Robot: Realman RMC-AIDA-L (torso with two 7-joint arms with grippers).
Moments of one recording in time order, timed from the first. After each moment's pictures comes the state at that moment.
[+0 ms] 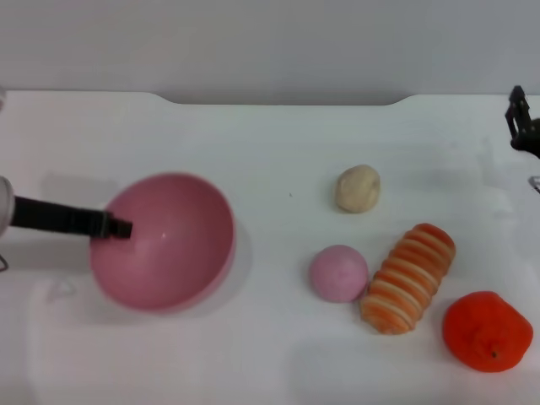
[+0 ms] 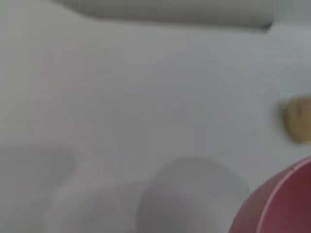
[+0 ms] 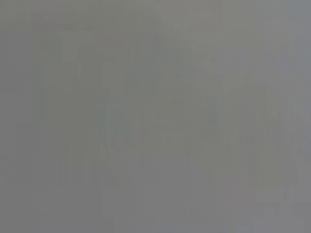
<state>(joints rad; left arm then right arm) -0.41 -2.06 1.06 1.20 2.35 1.43 -2.53 0.57 2.08 -0.21 0.12 -1.09 -1.13 0.14</state>
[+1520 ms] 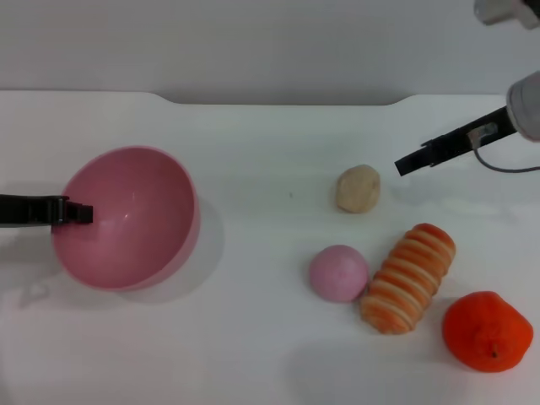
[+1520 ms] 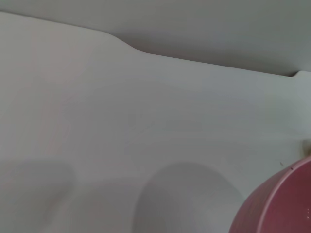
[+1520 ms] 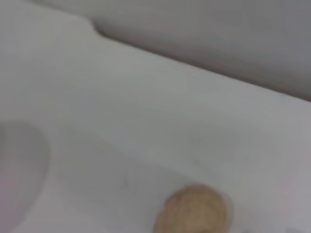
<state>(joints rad) -0.34 -2.05 0.95 1.24 2.30 1.42 -2.52 0.84 2.08 -0.89 -0.92 -2.67 -1.35 2.46</state>
